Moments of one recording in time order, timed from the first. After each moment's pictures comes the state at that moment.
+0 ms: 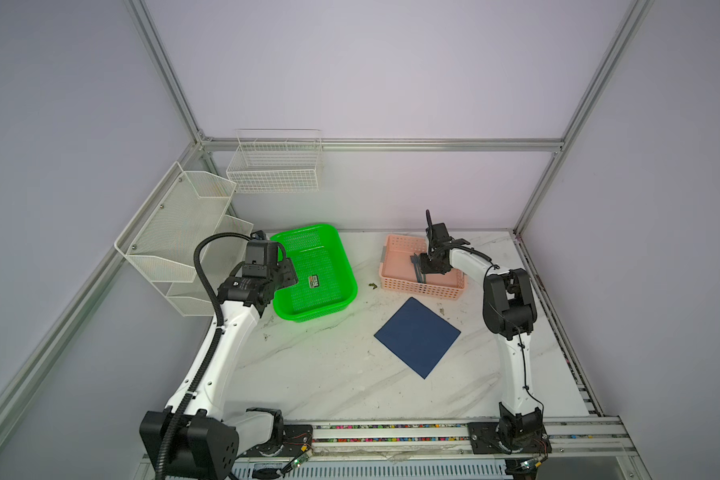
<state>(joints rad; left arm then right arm) -0.11 1.20 1.24 -0.73 -0.18 -0.36 0.30 2.29 1.85 -0.63 0.07 0.22</state>
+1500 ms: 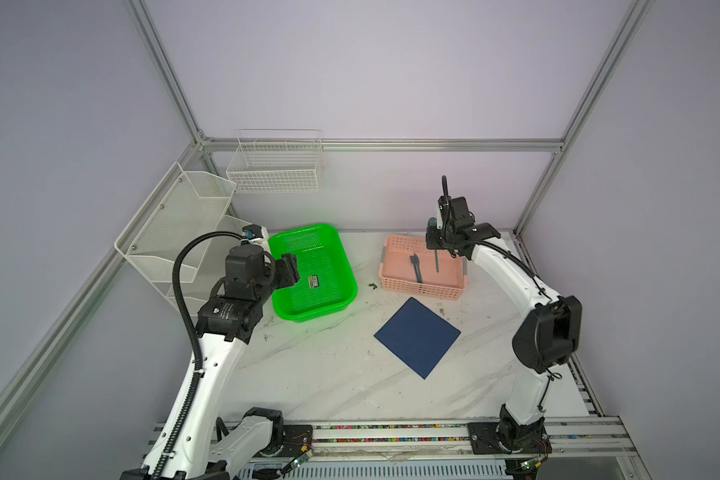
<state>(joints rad) -0.13 1.02 1.24 -0.66 -0.06 -0.34 0.40 1.76 1.71 -0.65 0.13 0.28</state>
